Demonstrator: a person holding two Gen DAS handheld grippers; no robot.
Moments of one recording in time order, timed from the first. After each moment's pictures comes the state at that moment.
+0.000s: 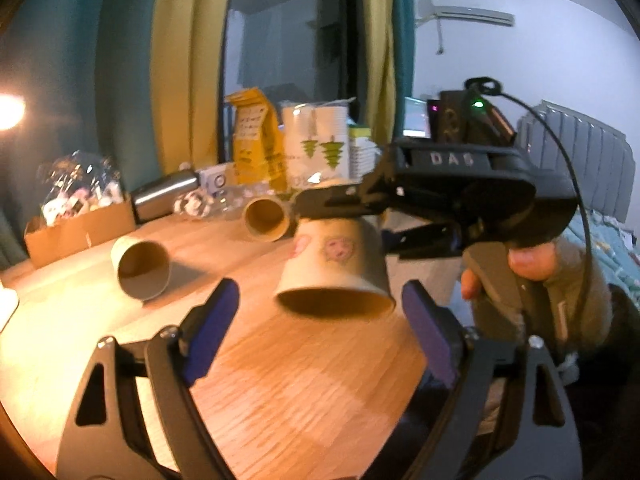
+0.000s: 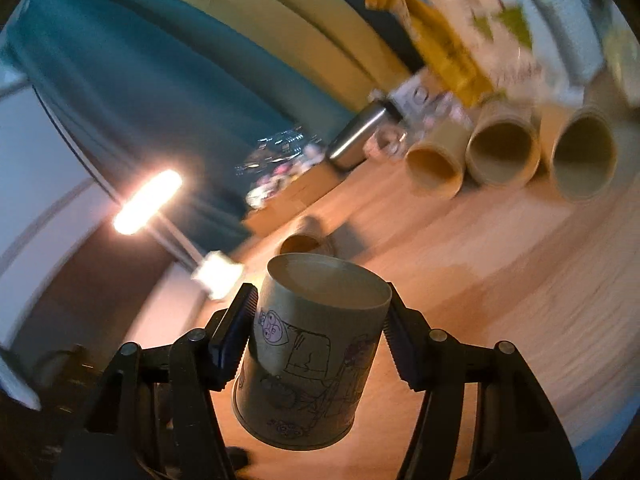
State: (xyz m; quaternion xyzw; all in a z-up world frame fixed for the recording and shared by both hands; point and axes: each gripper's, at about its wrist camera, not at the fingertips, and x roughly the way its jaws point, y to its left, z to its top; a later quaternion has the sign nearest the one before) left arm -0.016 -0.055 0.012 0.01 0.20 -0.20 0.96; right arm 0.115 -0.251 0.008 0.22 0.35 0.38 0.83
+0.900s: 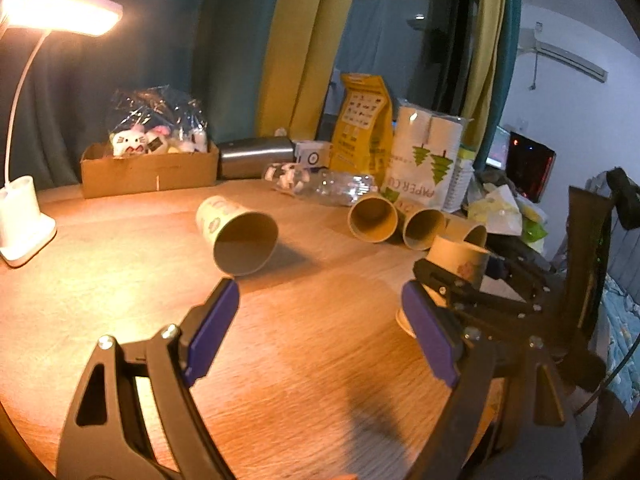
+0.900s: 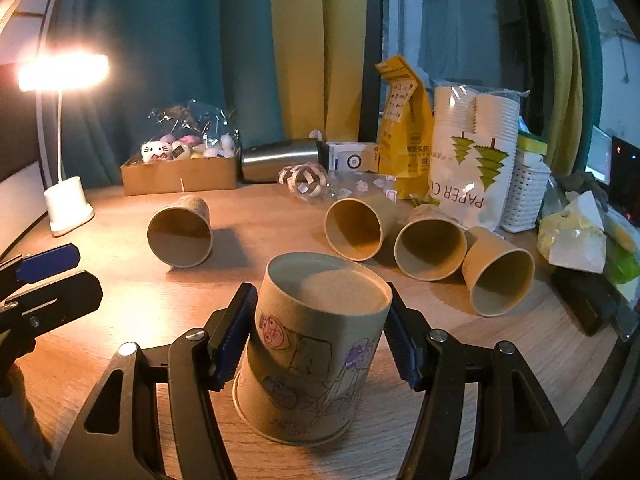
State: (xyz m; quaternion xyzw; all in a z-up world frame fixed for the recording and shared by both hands) left arm 0.035 0.022 0.005 -0.10 0.25 -0.08 0.96; right arm 0.091 -0.188 -0.010 -0.07 0.24 0.19 0.95
